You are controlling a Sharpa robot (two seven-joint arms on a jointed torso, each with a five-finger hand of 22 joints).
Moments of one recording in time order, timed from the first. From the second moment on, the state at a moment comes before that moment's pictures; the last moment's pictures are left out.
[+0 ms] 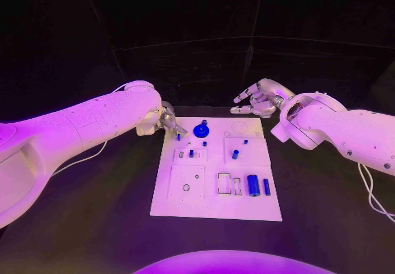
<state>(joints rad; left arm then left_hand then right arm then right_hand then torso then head) 1.32 -0.44 -0.05 0.88 -1.06 0.36 -0.48 1.13 0.03 -0.07 0.28 0.05 0.89 0.06 0.52 0.71 1.30 -0.01 1.19 1.07 1.47 -0.08 1.57 1.31 0.05 1.47 0.03 1.41 1.31 1.28 -0.75 0.00 1.43 -1.02 -0.33 -0.09 1.36 -0.03 -0.15 0.19 0.25 0.92 0.17 0.11 0.07 1.37 0.08 1.33 1.31 1.46 0.01 1.47 1.31 0.08 1.31 0.12 1.35 1.18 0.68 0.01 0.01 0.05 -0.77</state>
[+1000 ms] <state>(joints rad) 1.32 -0.43 -0.05 0.87 -1.06 0.37 -0.49 1.22 0.04 -0.06 0.25 0.05 0.91 0.06 0.52 0.70 1.30 -0.01 1.19 1.08 1.47 -0.08 1.57 1.31 0.05 1.47 0.03 1.41 1.31 1.28 -0.75 0.00 1.43 -1.02 -0.33 -0.09 1.36 -0.03 -0.15 0.19 0.25 0.92 0.17 0.11 0.07 1.37 0.08 1.33 1.31 1.46 0.01 1.47 1.31 0.08 1.31 0.12 1.35 1.18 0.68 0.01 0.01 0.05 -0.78</state>
